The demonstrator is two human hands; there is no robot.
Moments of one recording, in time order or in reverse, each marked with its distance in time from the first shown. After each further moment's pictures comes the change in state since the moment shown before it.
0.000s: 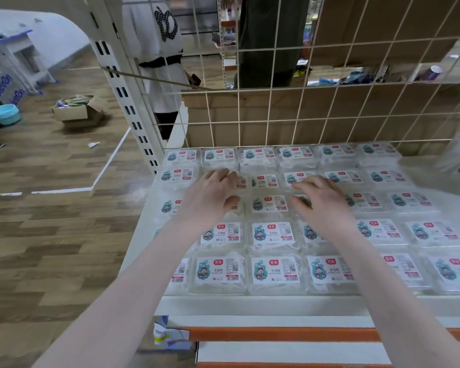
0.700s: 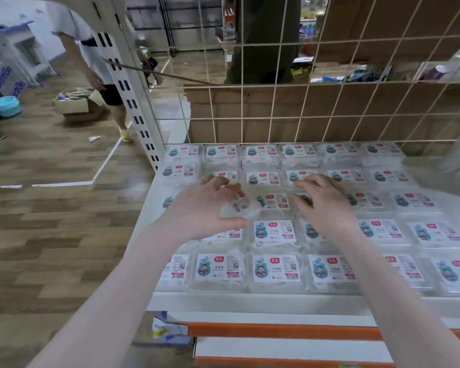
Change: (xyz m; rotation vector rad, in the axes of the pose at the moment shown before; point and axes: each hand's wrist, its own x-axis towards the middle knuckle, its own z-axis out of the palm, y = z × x) left_hand -0.023 -0.001 -0.022 -0.019 -0.234 0.015; right_hand 0.000 0.001 0.001 -0.028 -0.004 -0.007
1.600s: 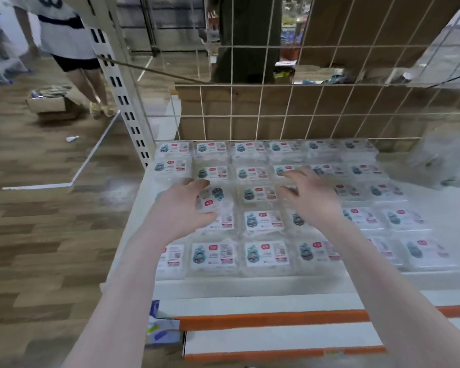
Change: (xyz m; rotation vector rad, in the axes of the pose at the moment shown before) left_hand -0.022 -0.013 0.013 -0.305 0.138 -0.214; right_hand -0.004 -0.011 -0.007 -0.044 0.042 0.053
